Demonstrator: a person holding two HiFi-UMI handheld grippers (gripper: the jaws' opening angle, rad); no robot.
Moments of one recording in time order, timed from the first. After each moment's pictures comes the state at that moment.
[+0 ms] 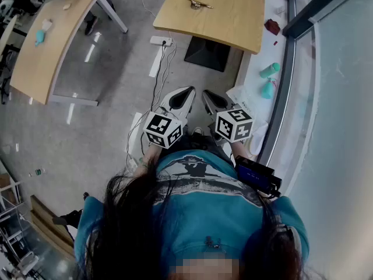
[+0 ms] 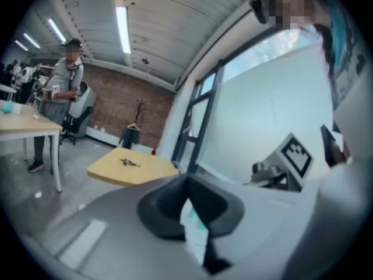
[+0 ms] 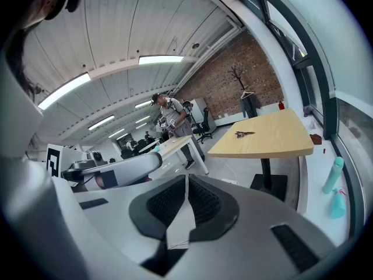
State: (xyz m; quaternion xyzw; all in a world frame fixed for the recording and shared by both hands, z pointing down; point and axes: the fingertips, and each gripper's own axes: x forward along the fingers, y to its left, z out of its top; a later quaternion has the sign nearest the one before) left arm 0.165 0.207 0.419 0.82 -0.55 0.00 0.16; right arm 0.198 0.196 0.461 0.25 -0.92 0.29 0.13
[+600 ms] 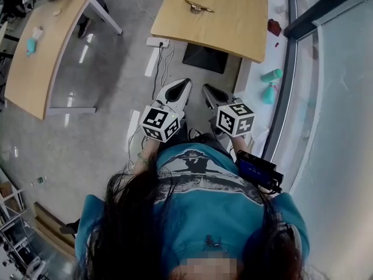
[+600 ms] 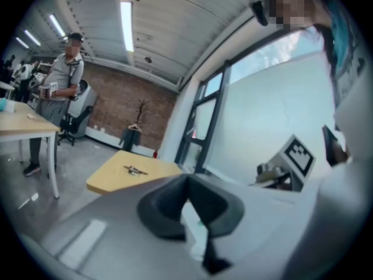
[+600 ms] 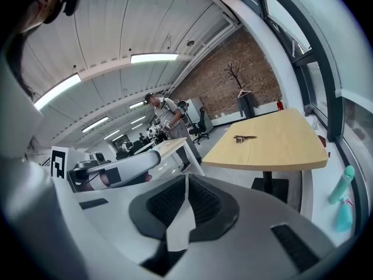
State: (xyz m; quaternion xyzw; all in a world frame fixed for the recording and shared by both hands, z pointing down) left arm 0.095 0.099 0.425 0.82 -0.54 -0.01 0.16; right arm 0.143 0.090 0.467 0.26 -0.91 0.29 0.13
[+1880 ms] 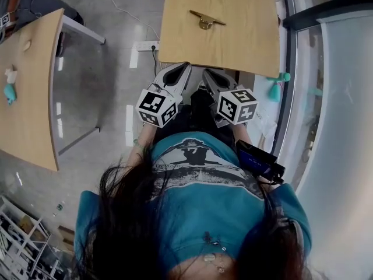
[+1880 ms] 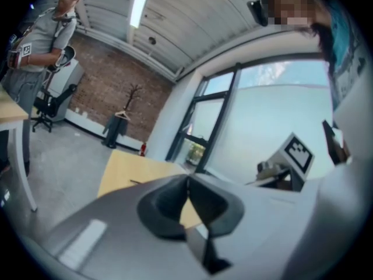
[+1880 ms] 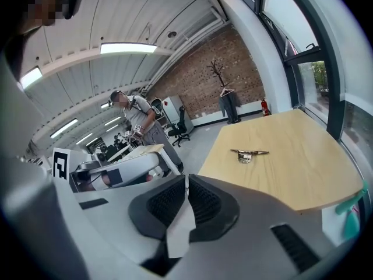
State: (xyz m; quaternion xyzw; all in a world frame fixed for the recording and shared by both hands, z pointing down) left arm -0.106 -0.143 0.453 0.87 -0.44 -0.01 0.21; right arm -0.051 -0.138 0.487 0.36 -0.86 0.32 0.16
